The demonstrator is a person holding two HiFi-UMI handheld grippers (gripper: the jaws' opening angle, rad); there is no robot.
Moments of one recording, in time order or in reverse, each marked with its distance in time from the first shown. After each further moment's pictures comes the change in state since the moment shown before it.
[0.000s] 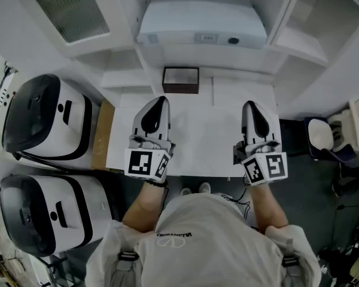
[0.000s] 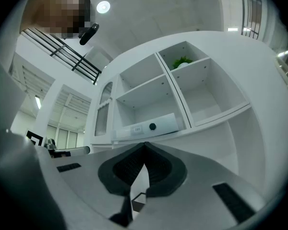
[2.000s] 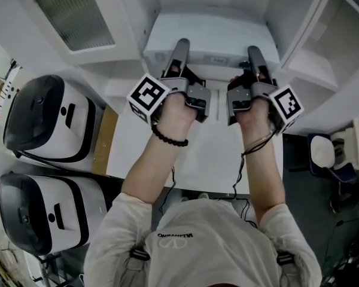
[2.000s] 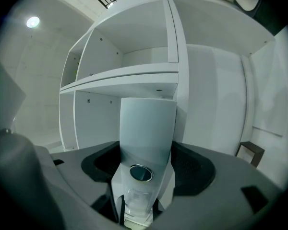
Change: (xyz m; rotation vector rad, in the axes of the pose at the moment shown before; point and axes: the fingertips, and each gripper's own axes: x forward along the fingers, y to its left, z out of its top) left arm 0.181 0.058 0.011 -1.339 -0.170 0.035; right arm 0.184 -0.073 0.032 1.224 -0.136 -0.082
